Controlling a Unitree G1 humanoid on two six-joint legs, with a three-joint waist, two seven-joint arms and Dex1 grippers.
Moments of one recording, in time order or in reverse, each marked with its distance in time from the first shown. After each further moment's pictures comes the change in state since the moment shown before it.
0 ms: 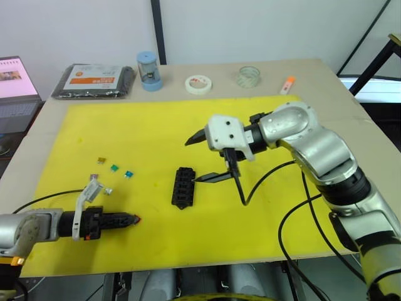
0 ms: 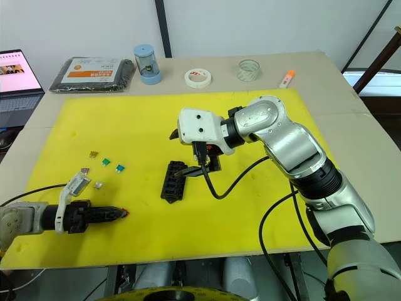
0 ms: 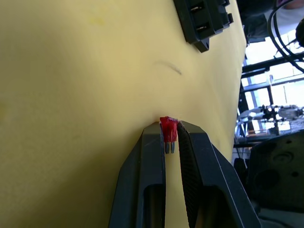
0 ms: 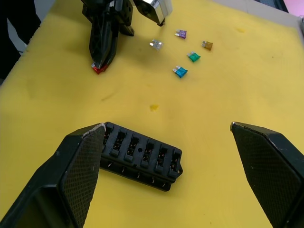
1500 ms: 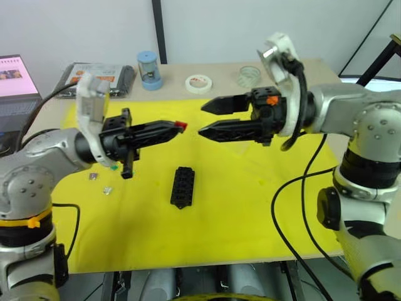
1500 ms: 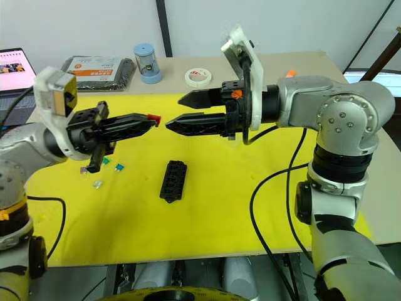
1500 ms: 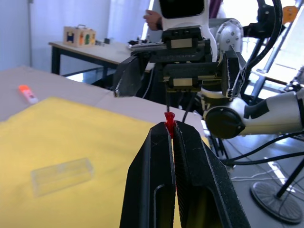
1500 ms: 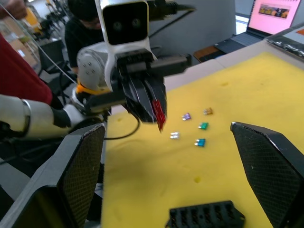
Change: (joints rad) left arm -0.547 -0.258 0.128 -0.369 -0.337 -0.112 0.381; right arm -0.129 0.168 -0.613 0.020 0.689 0.888 -0.397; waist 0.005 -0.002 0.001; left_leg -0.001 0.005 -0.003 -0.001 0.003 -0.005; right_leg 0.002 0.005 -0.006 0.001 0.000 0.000
